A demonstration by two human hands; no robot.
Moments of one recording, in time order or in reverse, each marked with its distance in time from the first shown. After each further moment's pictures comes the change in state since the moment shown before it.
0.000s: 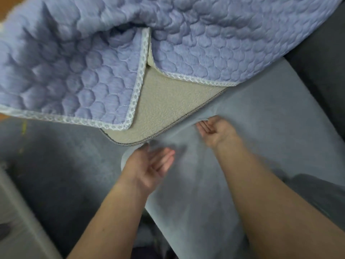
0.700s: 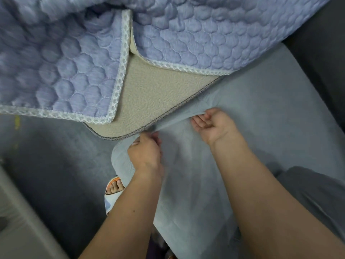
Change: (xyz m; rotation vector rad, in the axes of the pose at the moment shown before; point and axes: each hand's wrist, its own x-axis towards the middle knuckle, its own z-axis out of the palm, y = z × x) left_hand 0.028 -0.032 0.031 0.126 0.252 0.441; right_hand 0.005 -0.004 -0.016 -0.015 -0.024 0.043
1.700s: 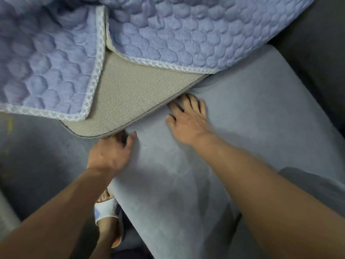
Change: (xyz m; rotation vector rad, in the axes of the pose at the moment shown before) left_hand 0.049 0.025 -0.043 1.699 -0.052 0.754; right_hand 0.042 0.015 -0.014 -2.105 -0.024 -1.247
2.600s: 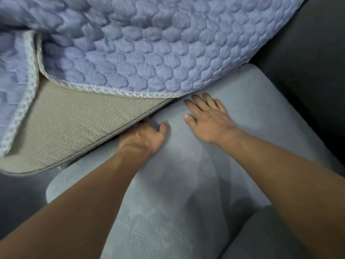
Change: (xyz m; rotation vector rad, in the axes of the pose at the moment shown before) left_hand 0.066 0.194 0.005 0.040 -0.026 0.033; right_hand 0.048 0.167 -0.020 -0.095 -0.079 -0.061
